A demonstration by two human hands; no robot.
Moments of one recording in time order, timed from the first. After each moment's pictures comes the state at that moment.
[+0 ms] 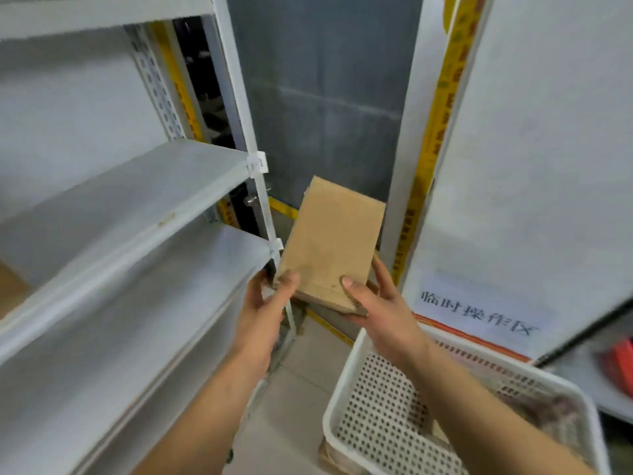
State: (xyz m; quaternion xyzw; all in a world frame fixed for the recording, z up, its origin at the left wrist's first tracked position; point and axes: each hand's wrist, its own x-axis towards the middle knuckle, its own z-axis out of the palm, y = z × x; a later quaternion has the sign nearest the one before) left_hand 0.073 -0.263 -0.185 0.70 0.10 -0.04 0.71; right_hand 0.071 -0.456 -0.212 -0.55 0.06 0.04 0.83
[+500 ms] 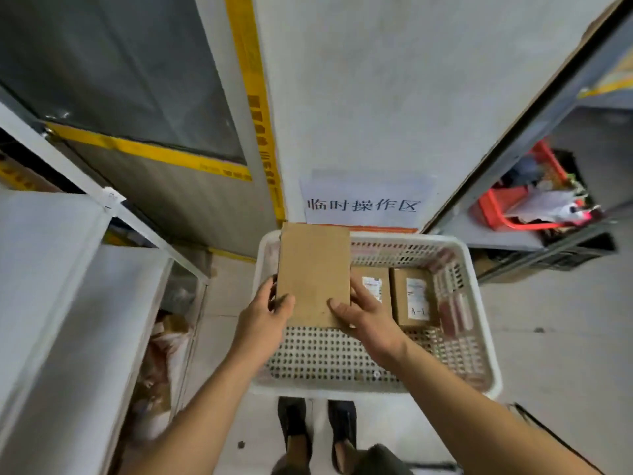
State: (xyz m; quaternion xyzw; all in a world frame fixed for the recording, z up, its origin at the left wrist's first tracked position) left_hand 0.080 -0.413 -0.397 0.86 -0.06 -0.29 0.42; right_hand -0.033 -0.596 -0.406 -0.54 0.31 0.06 0.78
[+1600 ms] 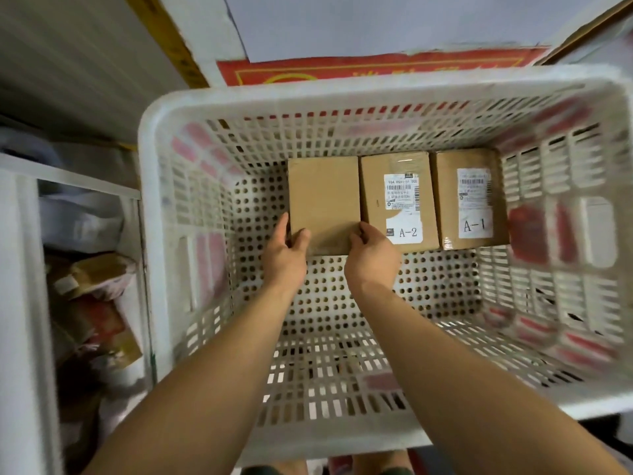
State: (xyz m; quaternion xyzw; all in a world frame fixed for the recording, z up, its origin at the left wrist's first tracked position) left_hand 0.118 -0.516 -0.799 0.79 0.10 -0.41 0.45; right_hand 0.033 -0.621 -0.756 -0.67 0.64 0.06 0.37
